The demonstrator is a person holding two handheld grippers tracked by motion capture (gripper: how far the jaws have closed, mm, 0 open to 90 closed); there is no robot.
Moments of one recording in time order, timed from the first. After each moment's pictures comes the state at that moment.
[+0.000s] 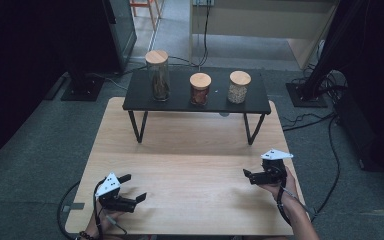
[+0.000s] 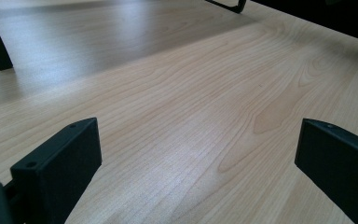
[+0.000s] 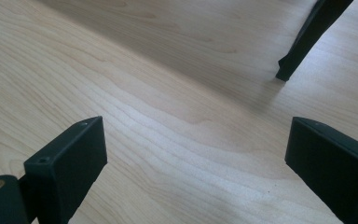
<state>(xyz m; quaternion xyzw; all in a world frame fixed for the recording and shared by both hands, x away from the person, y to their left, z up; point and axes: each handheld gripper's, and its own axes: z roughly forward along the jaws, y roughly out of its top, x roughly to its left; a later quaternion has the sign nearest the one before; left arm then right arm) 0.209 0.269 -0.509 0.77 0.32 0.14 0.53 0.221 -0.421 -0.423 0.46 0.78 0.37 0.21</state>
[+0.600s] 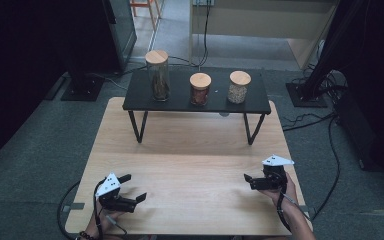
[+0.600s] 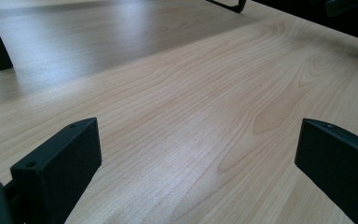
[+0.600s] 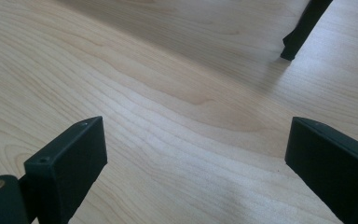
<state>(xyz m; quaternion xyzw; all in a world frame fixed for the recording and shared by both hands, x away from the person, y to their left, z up) 0.209 0.269 -0.508 0.77 0.32 0.14 0.53 0.209 -0.424 -0.440 0.47 0.78 0.37 0.21</state>
